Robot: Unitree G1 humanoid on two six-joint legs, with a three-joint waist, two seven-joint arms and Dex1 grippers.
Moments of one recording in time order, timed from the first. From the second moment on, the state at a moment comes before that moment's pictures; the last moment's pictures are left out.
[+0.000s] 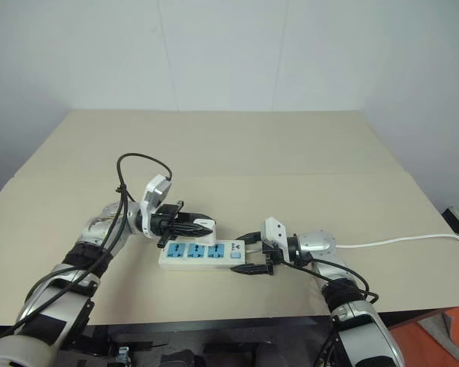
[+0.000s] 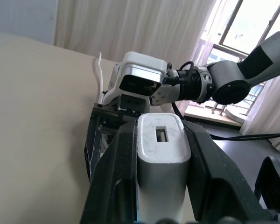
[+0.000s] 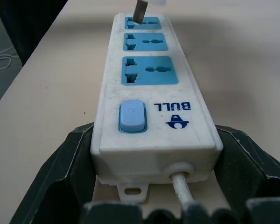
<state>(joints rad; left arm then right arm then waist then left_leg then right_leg) -0.80 0.49 -0.26 0.64 -0.63 0.24 -1.61 -0.58 -0.37 0.19 0.64 0.20 -0.26 1.38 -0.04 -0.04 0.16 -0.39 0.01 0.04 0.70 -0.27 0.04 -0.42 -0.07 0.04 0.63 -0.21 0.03</state>
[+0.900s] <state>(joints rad) -0.81 0.41 -0.27 0.74 -0.49 0.18 -1.61 -0.59 -0.35 0.19 0.68 0.18 -0.30 1.37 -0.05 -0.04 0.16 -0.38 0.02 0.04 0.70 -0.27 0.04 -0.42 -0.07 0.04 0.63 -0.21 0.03</state>
